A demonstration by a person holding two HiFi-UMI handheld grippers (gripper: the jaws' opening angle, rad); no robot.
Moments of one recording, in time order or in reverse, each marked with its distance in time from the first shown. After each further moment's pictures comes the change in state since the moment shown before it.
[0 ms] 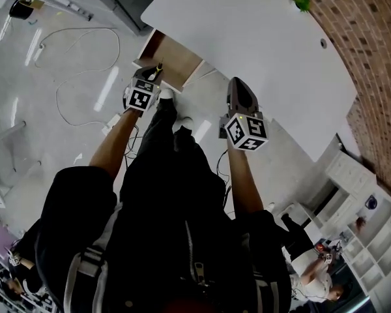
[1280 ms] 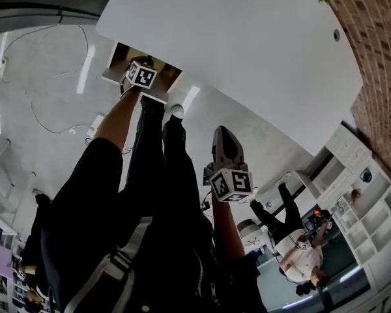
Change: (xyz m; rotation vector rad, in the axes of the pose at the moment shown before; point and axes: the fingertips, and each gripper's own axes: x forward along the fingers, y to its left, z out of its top) left arm 0.264 0.052 -0.145 0.014 0.383 -0.045; right arm -0.008 -0.016 -0.118 0.179 0.290 -0.226
